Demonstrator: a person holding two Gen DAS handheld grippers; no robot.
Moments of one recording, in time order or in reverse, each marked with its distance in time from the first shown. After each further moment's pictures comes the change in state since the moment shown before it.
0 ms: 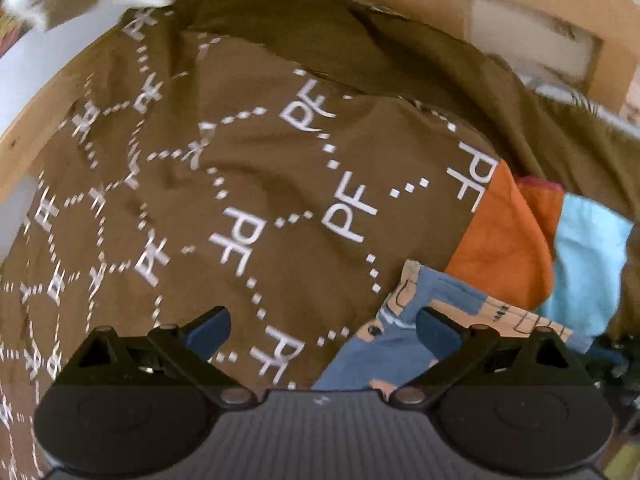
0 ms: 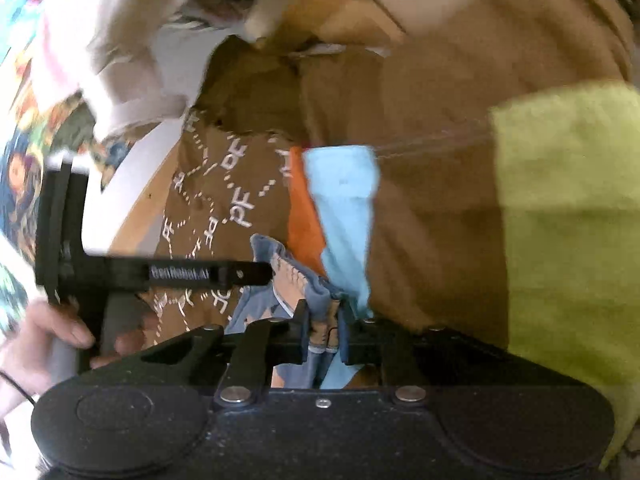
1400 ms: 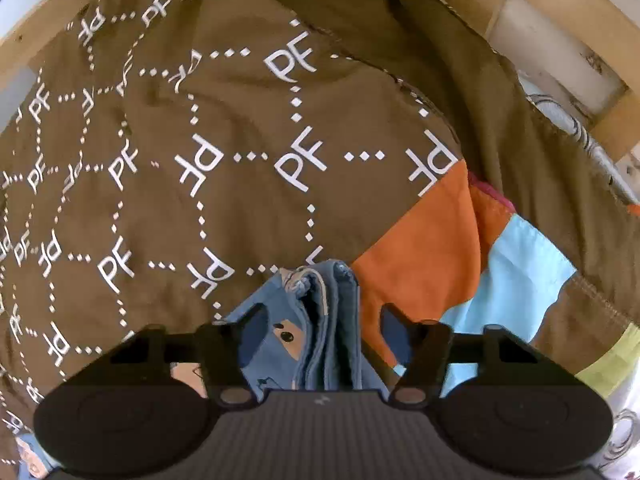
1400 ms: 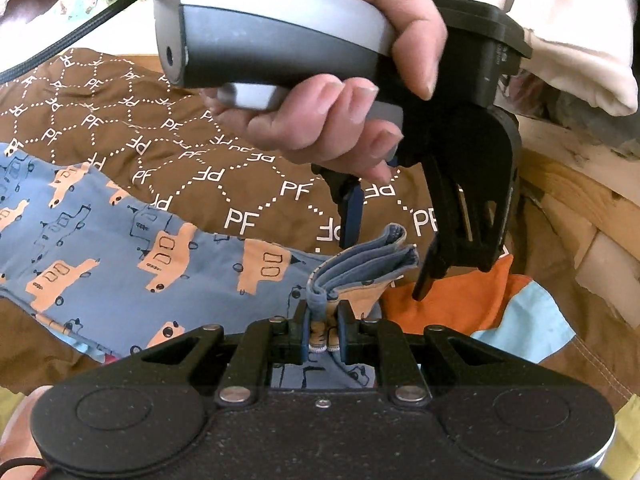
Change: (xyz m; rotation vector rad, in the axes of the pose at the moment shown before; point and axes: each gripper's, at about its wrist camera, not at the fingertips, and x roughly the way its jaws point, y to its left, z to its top) left arm -0.010 -0.023 0.010 -0.228 0.228 -0.059; right arm -0.004 0.116 -0.081 -1.021 -0.032 -0.050
